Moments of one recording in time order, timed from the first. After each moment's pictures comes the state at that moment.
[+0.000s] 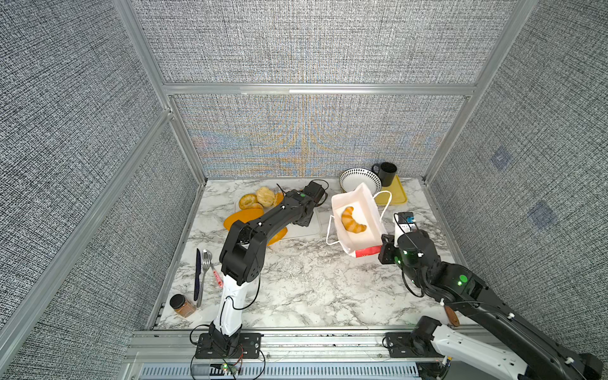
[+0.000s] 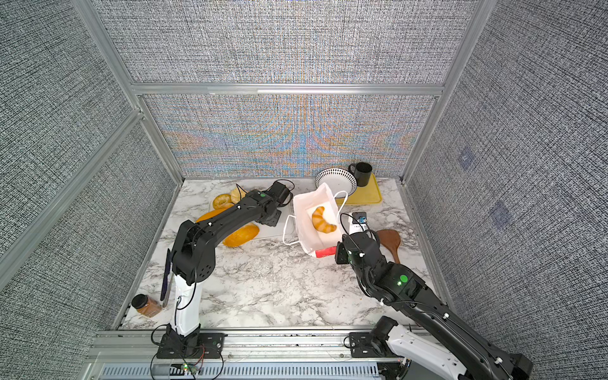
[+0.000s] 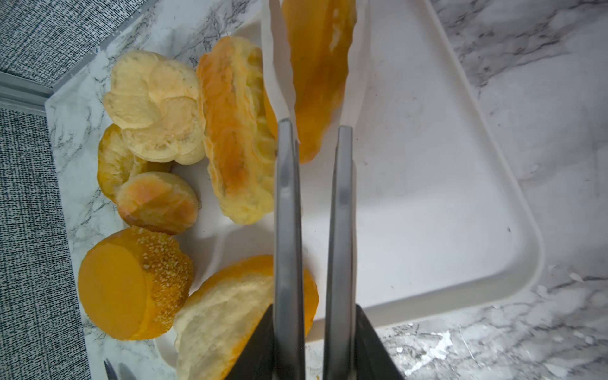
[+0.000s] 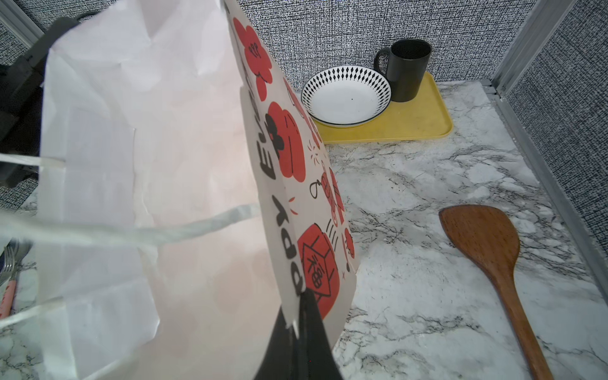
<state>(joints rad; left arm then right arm) -0.64 2.13 1.80 -0.93 -0.44 -0.21 0.78 0.80 0.91 -0.68 0.51 0.47</state>
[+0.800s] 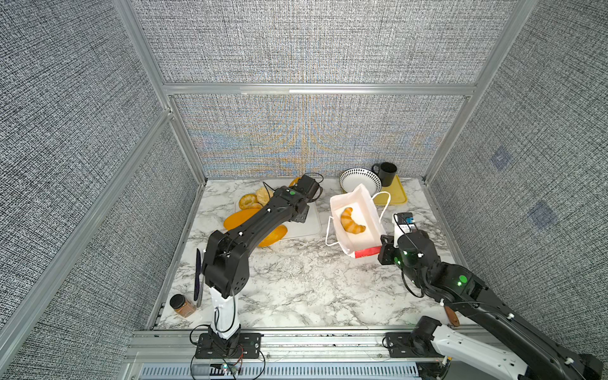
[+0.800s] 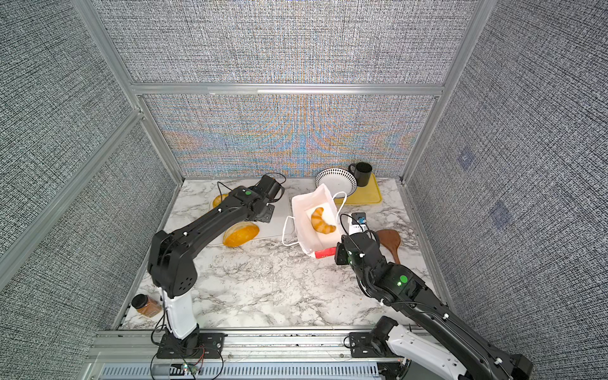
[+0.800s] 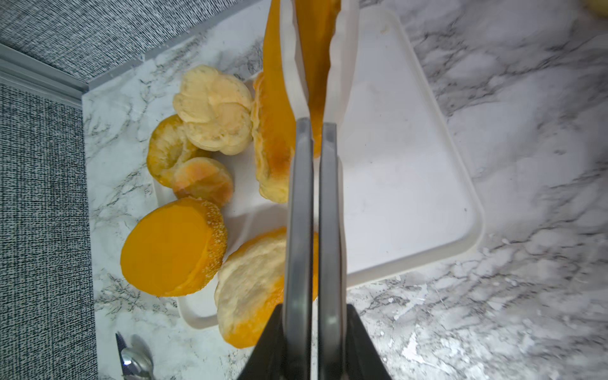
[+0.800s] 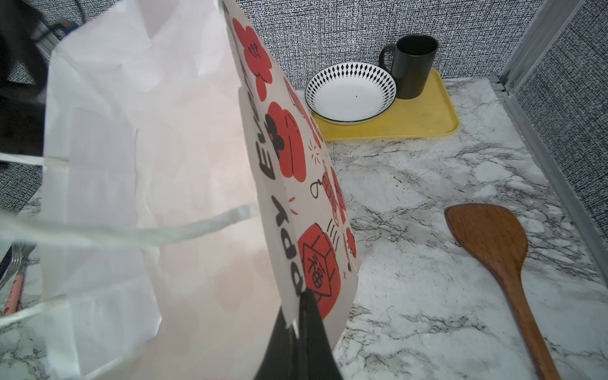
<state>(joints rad) -0.66 1.84 1.70 -0.96 -0.43 -0.28 0.77 0.80 0.90 -0.68 0.49 0.47</state>
